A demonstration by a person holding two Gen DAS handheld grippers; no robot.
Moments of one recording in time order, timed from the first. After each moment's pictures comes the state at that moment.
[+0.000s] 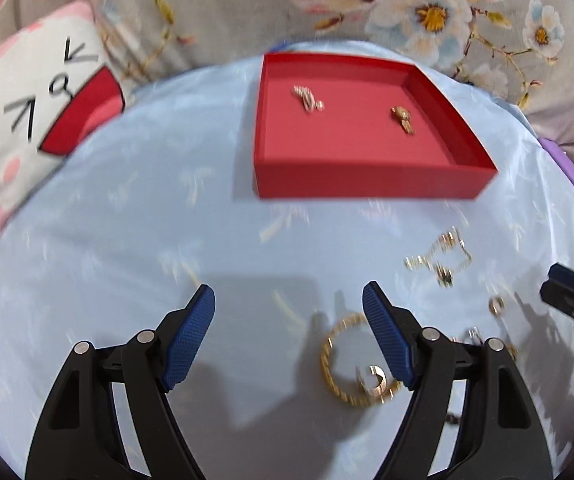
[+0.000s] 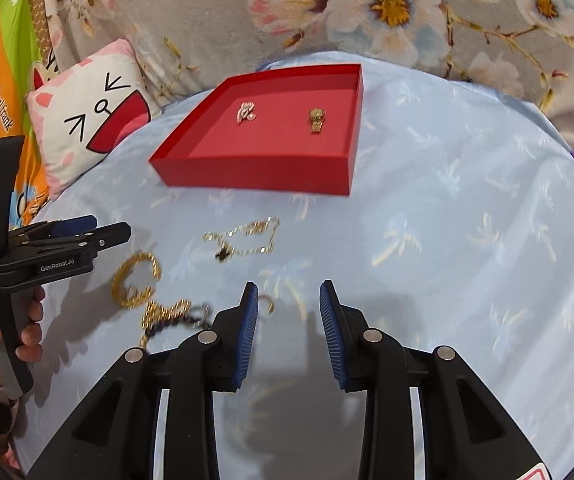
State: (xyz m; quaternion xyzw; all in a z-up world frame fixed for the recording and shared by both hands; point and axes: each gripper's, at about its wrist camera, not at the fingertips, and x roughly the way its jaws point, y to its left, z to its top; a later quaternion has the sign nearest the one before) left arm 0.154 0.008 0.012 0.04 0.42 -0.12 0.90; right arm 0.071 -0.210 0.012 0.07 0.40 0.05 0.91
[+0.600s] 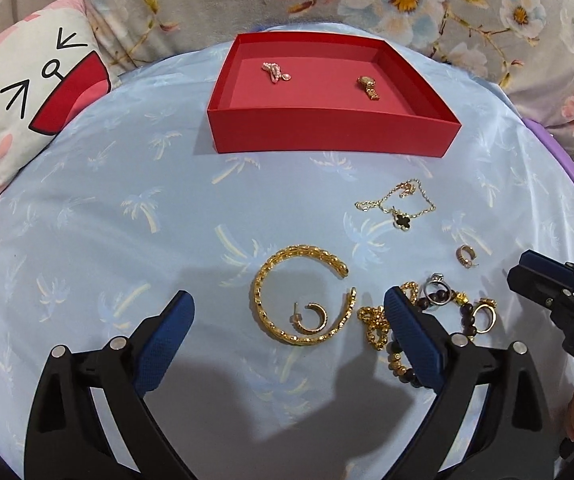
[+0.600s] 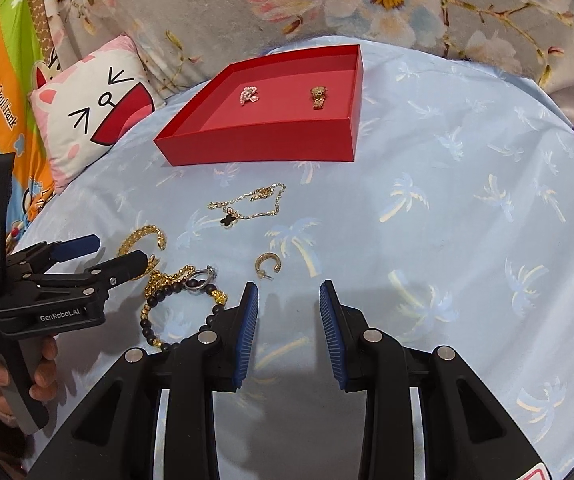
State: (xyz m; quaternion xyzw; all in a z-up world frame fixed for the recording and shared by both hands) left arm 0.116 -0.019 -0.009 0.05 0.43 -0.12 0.89; right arm 0.057 -0.208 -0.008 0.09 0.41 0.05 0.91
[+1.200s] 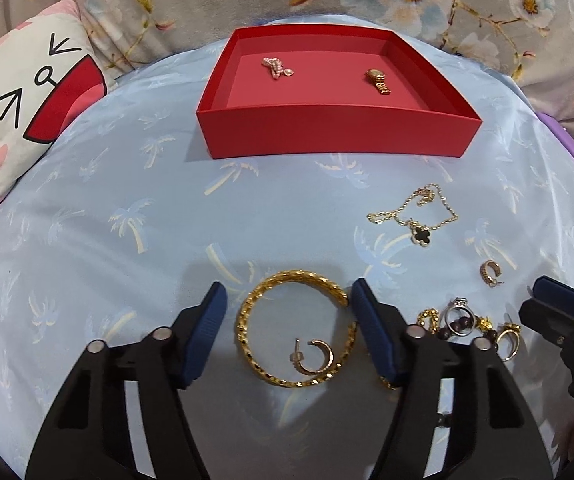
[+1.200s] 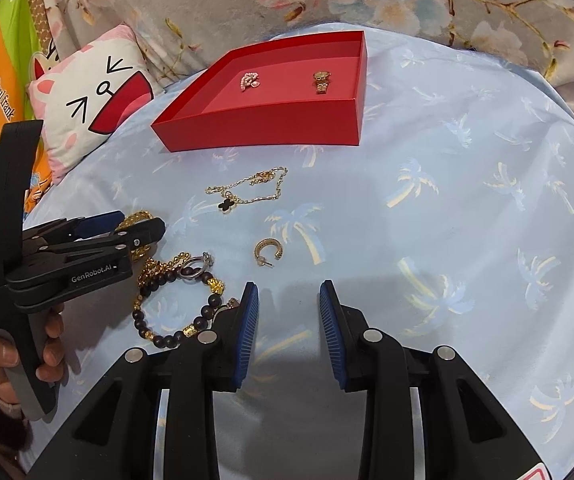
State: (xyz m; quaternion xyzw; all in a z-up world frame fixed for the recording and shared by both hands) left arm 0.136 -0.030 -0.020 0.06 0.43 -0.11 0.89; right arm 0.061 -0.203 -0.019 0.09 0.42 0.06 0.90
